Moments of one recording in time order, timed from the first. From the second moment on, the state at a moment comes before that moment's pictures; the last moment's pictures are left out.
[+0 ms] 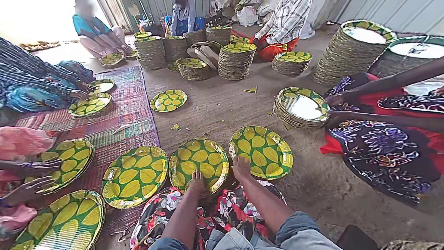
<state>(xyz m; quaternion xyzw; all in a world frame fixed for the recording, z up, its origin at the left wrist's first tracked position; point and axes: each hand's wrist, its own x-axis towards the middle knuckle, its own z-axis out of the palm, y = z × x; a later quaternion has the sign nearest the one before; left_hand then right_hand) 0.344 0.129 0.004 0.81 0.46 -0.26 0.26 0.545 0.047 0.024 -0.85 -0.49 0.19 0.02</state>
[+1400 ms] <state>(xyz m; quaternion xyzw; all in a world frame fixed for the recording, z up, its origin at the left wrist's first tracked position) 0.348 0.137 0.020 0.82 0.49 0.29 0.09 0.518 0.045 0.006 -0.61 -0.77 0.15 0.09</state>
